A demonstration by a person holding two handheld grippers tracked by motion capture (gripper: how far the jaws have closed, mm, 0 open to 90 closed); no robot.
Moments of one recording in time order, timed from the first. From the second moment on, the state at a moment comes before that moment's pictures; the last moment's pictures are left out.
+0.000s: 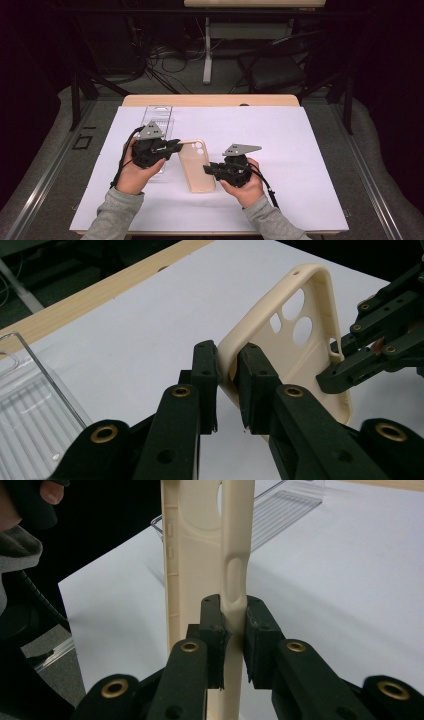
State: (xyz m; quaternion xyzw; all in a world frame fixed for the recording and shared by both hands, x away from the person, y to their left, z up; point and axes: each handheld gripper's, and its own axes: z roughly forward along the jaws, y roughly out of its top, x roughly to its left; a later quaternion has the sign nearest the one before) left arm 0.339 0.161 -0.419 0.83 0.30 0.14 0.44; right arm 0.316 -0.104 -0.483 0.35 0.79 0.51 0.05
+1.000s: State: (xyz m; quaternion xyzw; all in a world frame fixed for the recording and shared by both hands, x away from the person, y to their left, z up) left arm 0.340 0.161 -0.420 0.83 0.31 0.14 0.45; right arm 0.319 -0.104 -0.487 0.36 0.78 0.51 0.04
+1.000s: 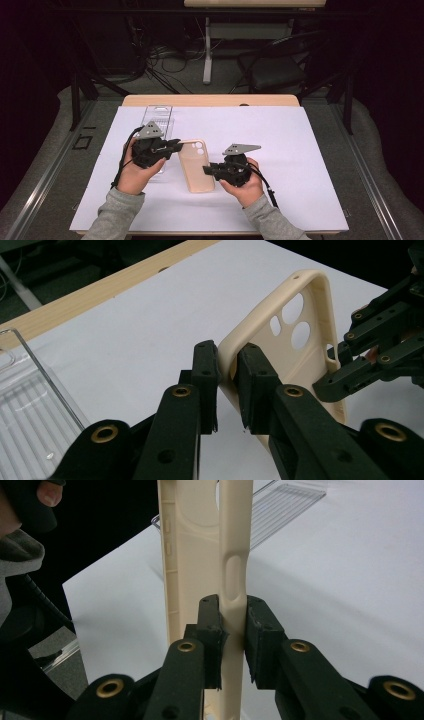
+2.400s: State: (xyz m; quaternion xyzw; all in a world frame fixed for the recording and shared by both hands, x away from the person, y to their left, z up) left arm 0.344 0.170 -0.422 0.82 0.33 0.15 0.45; right arm 0.326 -0.110 -0.481 0.36 0.77 0.52 0.03
